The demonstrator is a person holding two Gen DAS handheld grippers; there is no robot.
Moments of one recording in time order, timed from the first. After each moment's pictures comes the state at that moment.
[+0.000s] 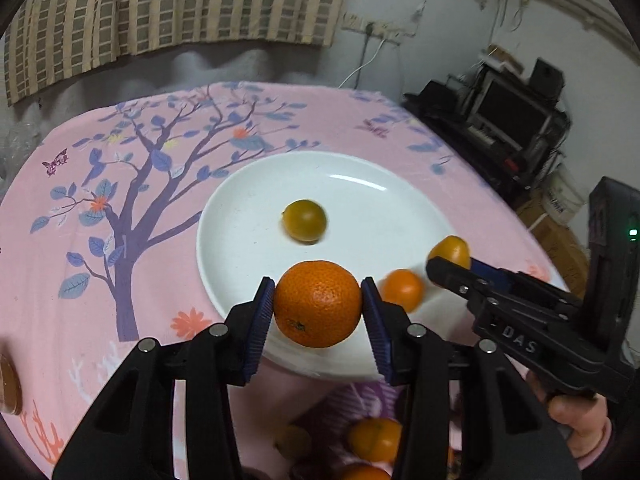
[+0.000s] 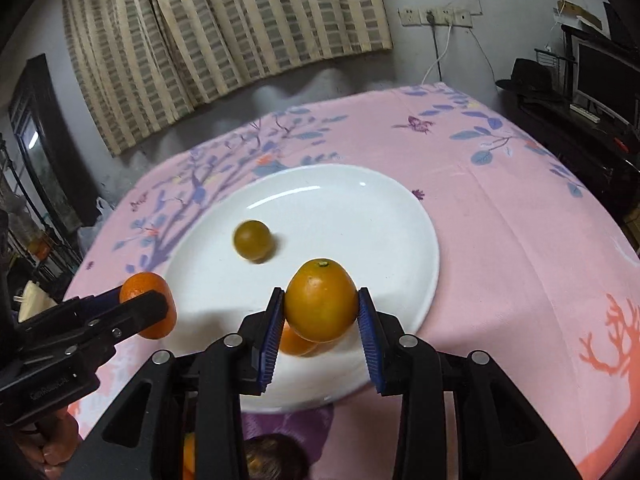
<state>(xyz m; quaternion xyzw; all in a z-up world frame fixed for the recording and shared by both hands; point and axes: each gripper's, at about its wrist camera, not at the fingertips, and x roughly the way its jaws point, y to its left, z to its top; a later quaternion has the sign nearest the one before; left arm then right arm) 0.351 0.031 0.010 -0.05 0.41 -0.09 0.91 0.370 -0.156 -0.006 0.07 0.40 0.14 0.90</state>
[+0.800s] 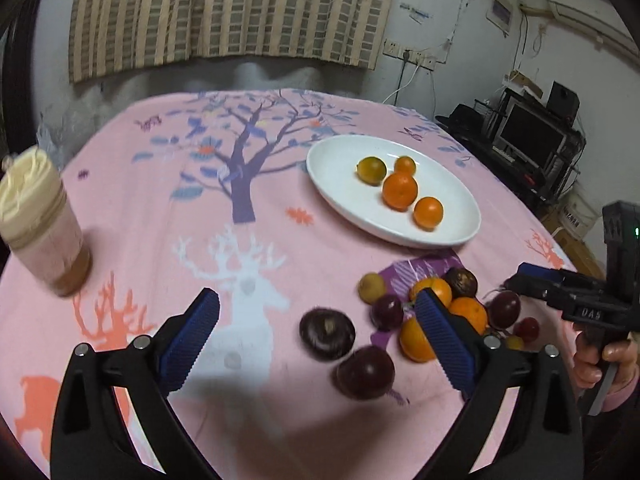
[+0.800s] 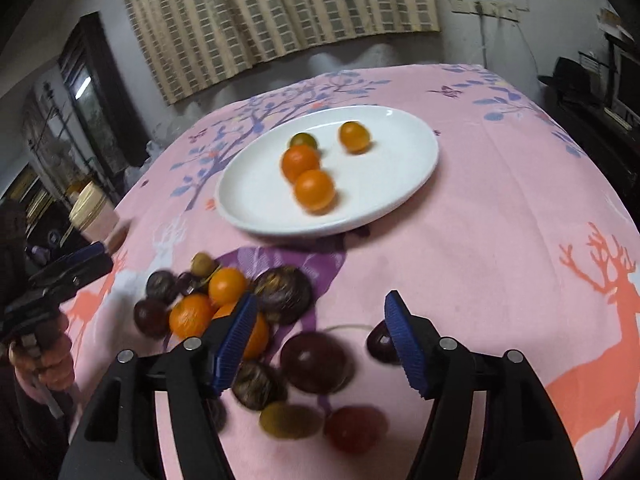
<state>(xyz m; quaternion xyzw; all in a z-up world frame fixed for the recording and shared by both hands) 0.193 0.101 0.005 -0.08 0.37 -0.03 0.93 0.261 -0.189 -0.010 0.03 0.42 0.25 0.87</state>
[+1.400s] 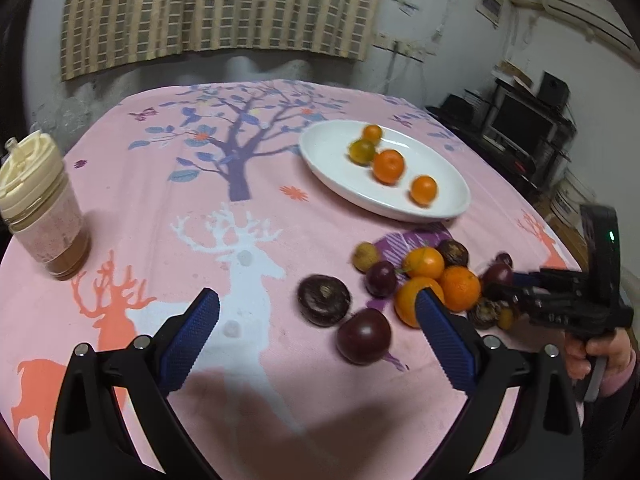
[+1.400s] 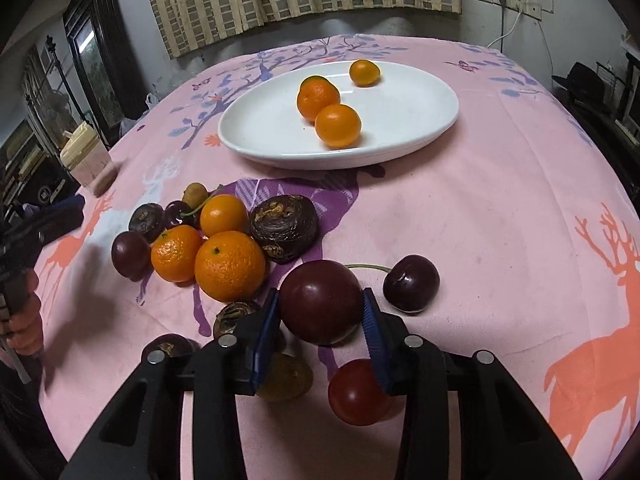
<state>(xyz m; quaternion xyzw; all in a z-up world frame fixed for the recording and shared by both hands) 0.173 0.096 -0.003 -0.06 0.38 -0.06 0.92 0.249 -0.176 -0.038 -0.03 0.46 0.25 0.85</state>
